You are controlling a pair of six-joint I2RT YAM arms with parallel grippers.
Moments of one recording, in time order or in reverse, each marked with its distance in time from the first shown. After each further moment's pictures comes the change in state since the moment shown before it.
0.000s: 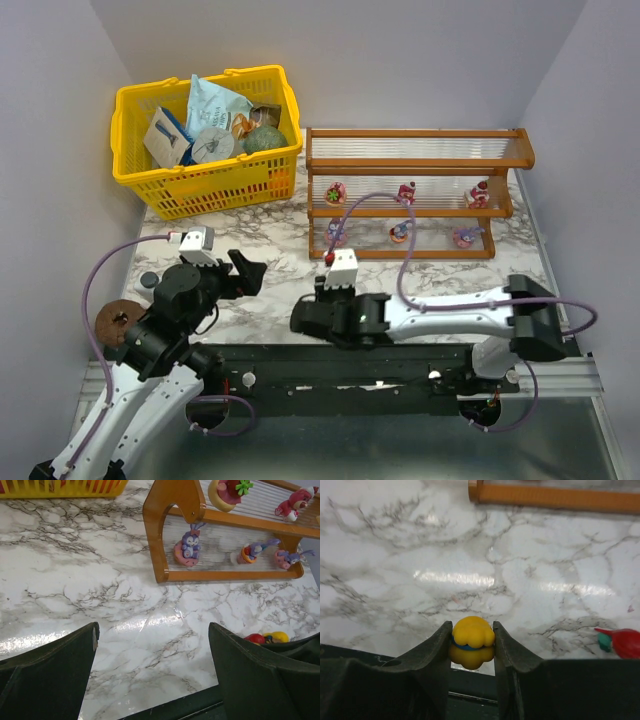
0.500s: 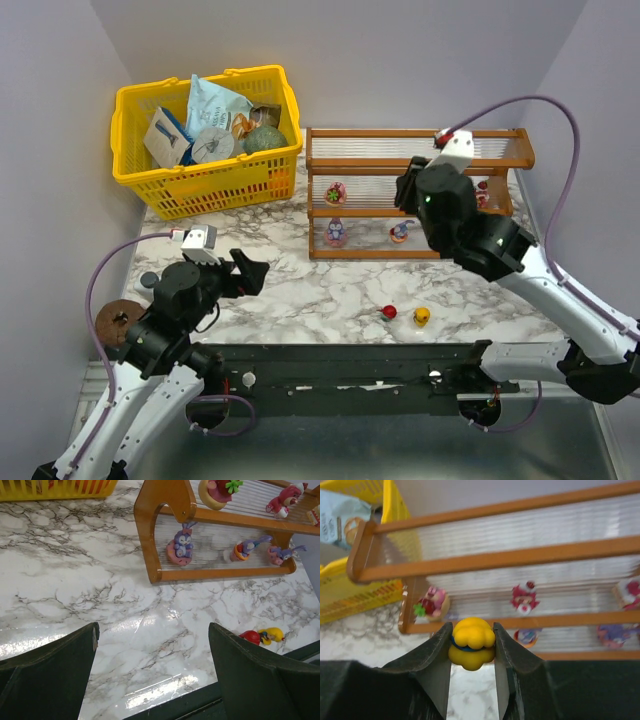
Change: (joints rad) left arm 0.031 0.014 -0.004 0.029 0.071 0.018; right arm -0.523 -0.443 0.266 0.019 -0.056 -0.653
